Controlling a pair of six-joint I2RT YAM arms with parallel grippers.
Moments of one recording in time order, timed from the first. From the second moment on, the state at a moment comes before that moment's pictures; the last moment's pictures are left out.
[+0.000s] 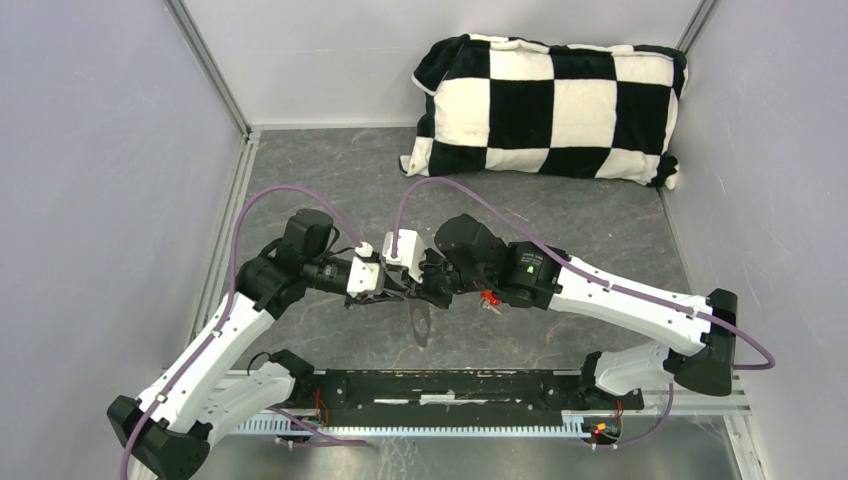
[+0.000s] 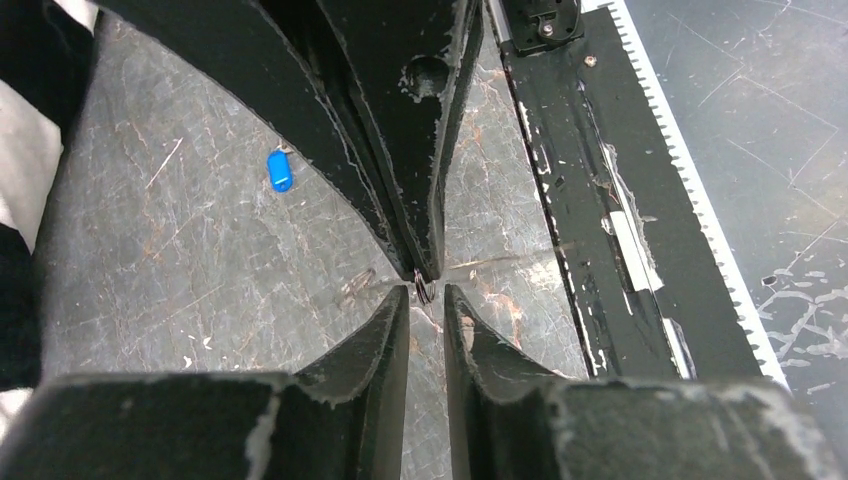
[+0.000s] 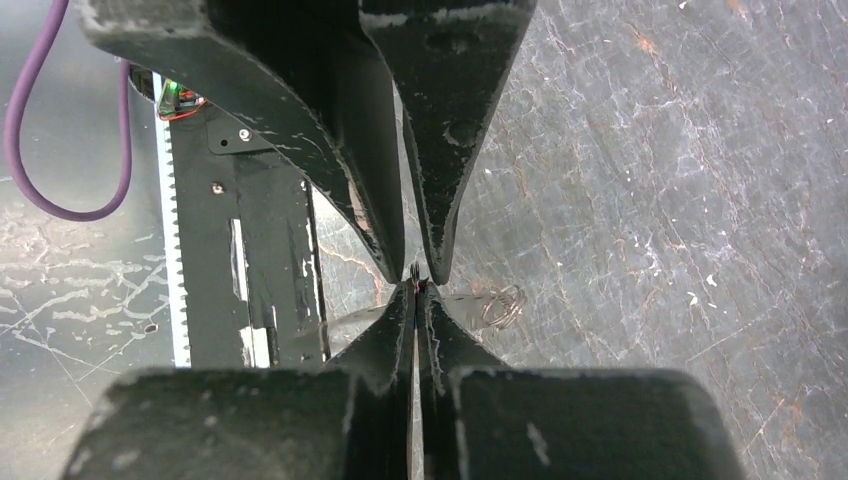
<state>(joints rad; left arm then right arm) -0.53 0.88 0.89 -0.71 1.00 0.85 1.17 1.34 1.30 -0.54 -0.19 -0.19</state>
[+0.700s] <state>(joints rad) -0.53 0.88 0.88 -0.70 0.98 0.83 1.17 1.33 1.29 -0.47 -0.17 -0.17</state>
